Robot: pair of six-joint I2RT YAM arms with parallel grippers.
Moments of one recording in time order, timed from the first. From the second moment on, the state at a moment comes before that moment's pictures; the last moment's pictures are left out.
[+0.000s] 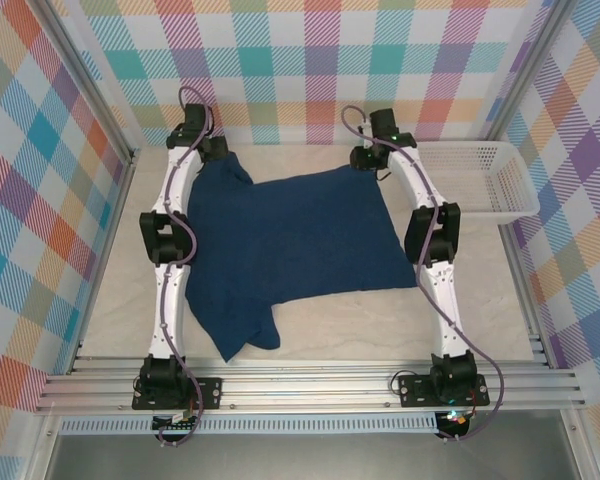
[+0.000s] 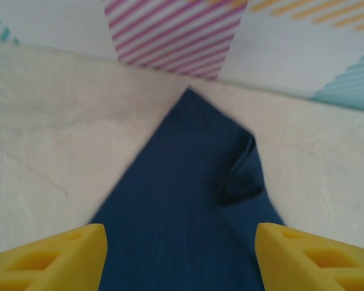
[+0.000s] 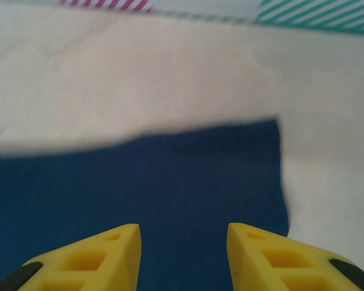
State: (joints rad) left arm -0.04 2.64 2.68 -0.89 -0.08 -0.22; right arm 0.24 2.56 2.50 -0.86 -0.11 0.04
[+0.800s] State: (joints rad) left arm -0.12 1.58 0.91 -0.39 0.11 -0.59; right arm 0.33 1.91 1.27 -0.63 -0.27 0.26
